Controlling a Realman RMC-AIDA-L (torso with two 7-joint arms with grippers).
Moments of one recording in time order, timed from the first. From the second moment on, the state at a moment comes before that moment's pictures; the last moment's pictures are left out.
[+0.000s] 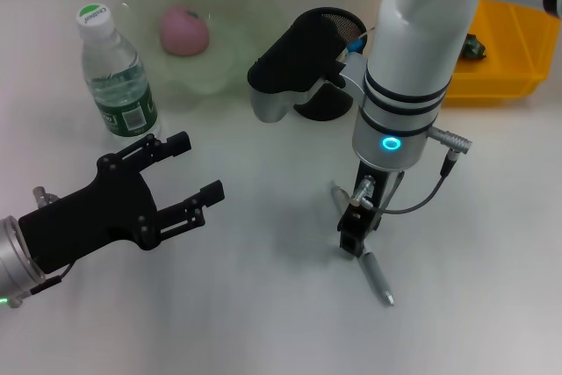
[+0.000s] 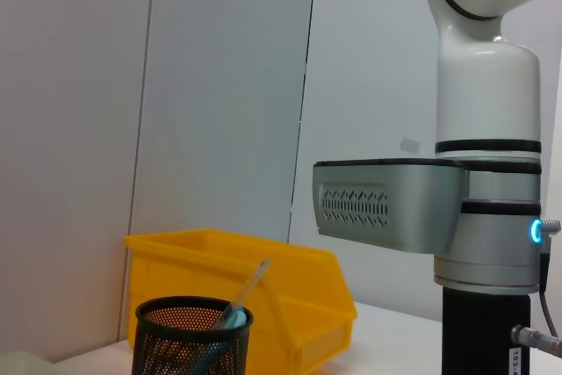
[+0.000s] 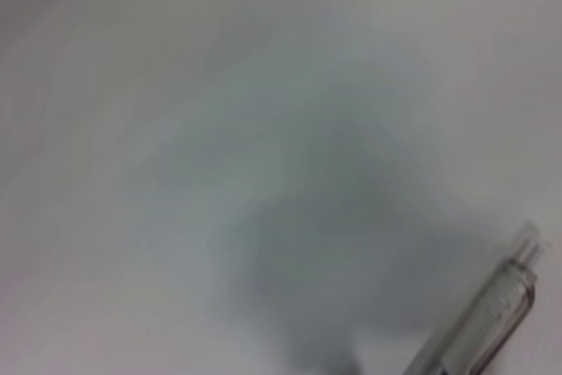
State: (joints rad) left arm -0.37 -2.07 0.56 0.29 1.82 1.67 -0.78; right arm 1.21 2.09 -1.96 -0.61 -2.27 -1.40 2.85
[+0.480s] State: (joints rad) left arm -0.38 -2.07 0.56 0.29 1.82 1.67 -0.78; right arm 1.21 2.09 -1.96 -0.60 -2.27 -1.39 2.84
